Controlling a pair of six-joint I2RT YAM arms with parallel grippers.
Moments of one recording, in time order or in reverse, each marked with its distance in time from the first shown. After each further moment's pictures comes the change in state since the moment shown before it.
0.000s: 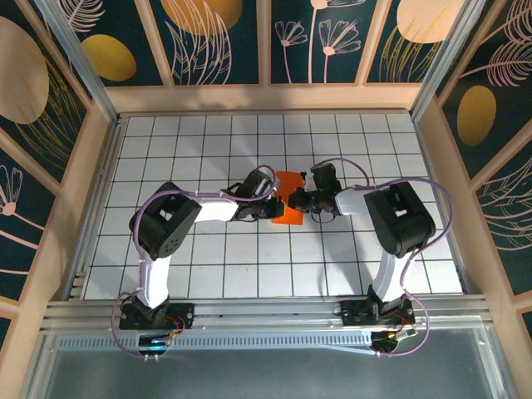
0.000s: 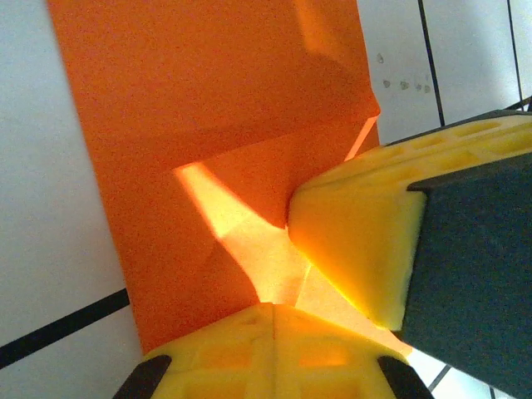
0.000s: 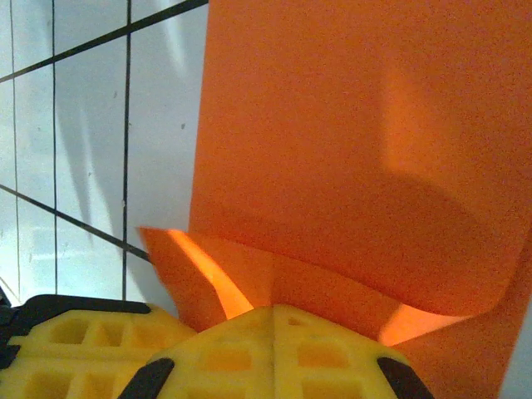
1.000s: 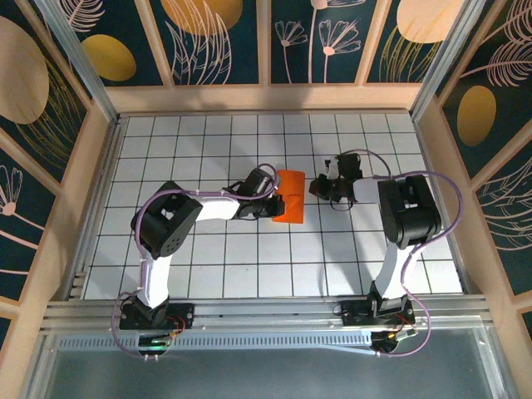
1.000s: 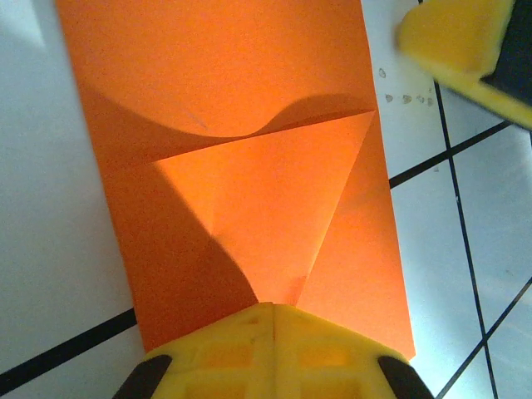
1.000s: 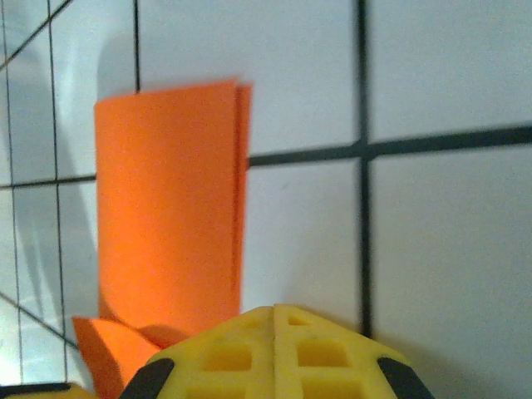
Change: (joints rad) left arm -0.001 0.013 0.025 -0.018 -0.014 0.007; right arm -0.223 0.048 0.091 -0.077 -0.018 -0.092
